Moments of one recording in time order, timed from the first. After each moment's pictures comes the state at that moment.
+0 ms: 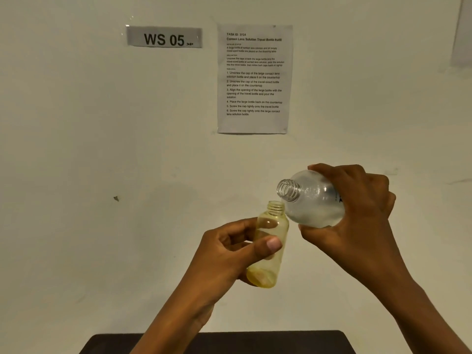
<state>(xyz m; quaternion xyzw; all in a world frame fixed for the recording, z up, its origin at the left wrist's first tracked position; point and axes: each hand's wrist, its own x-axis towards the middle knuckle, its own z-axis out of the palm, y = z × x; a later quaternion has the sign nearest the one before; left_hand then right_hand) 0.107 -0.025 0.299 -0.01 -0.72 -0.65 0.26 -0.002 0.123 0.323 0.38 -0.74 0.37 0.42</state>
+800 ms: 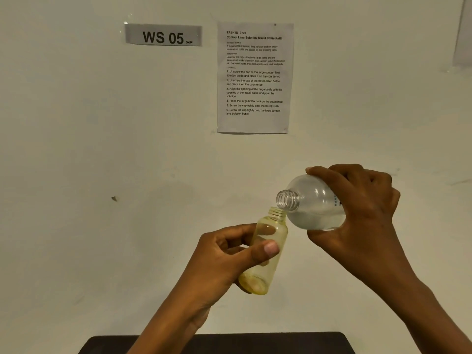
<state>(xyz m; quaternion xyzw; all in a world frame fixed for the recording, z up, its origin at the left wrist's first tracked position) 0.102 -0.034 0.295 -0.01 -0.73 -0.63 0.25 -0.012 0.122 0.323 0.40 -0.73 0.30 0.46</state>
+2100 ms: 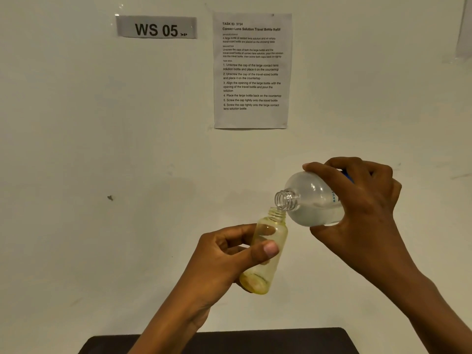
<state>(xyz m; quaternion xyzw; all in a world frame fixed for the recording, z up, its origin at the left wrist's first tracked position) 0.094 -0.035 0.294 0.00 -0.73 -0.64 0.25 -0.023 0.117 0.323 0.39 -0.73 0.28 0.49</state>
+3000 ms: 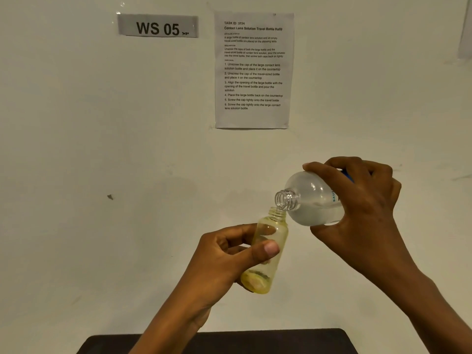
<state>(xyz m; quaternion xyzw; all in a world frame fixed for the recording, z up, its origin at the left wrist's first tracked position) 0.093 -0.036 0.294 0.00 -0.73 -0.64 0.25 -0.026 0.116 0.324 0.40 -0.74 0.27 0.48</state>
